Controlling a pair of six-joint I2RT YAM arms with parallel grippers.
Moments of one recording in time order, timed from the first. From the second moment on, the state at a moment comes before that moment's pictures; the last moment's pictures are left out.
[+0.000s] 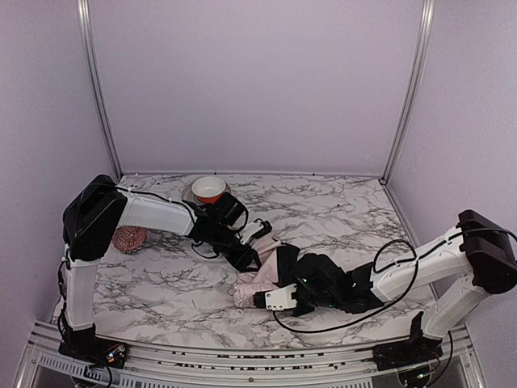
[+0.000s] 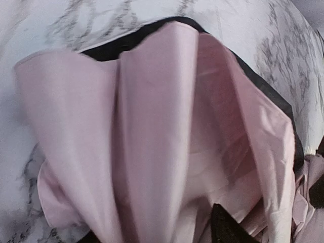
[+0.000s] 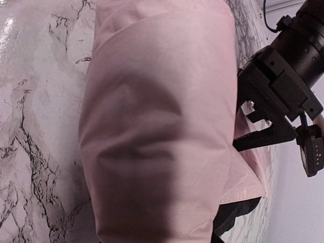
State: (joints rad) left arm -0.80 2.10 1.38 -0.30 0.42 0.02; right arm 1.16 1.53 0.62 0.16 0.22 -0.82
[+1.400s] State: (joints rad) left arm -0.84 1.34 0.77 0.10 0.19 0.18; right arm 0.94 1.84 1.10 -0.38 -0.33 -0.59
